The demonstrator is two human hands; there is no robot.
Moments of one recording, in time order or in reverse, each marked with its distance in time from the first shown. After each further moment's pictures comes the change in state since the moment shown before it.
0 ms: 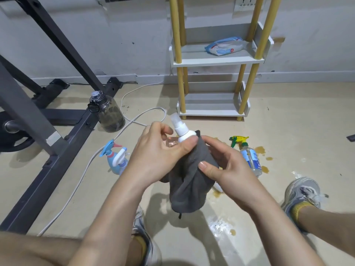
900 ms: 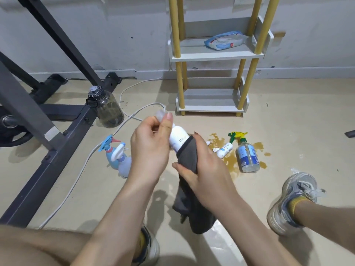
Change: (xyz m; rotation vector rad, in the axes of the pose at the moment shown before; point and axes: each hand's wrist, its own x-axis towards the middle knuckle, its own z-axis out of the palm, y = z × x) left_hand 0.002 -0.008 0.017 -0.388 0.271 0.036; right_hand -0.004 0.015 0.040 -0.781 0.174 -0.202
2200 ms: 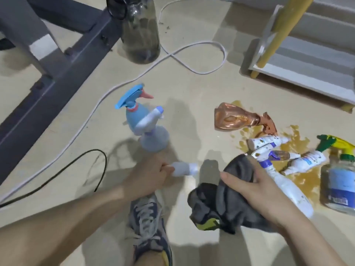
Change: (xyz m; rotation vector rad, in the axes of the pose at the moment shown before) left_hand 0.082 -0.332 -0.075 0.576 -0.626 -0.441; right_hand 0.099 0.107 0.189 0.386 -0.605 0.682
